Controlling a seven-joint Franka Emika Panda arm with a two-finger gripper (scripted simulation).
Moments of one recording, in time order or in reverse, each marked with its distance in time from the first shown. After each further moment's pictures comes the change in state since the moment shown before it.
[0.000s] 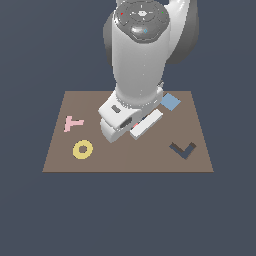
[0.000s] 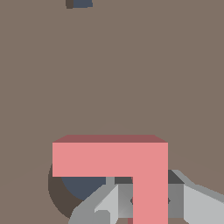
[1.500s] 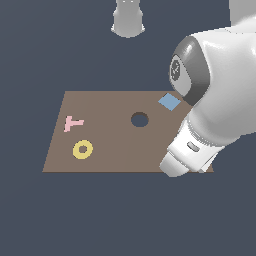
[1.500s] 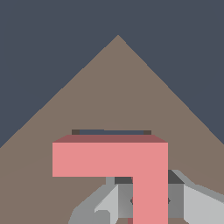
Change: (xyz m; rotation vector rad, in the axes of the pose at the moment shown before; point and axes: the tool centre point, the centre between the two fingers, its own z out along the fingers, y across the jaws) arm 0.153 -0.047 -0.004 -0.001 0.001 -0.064
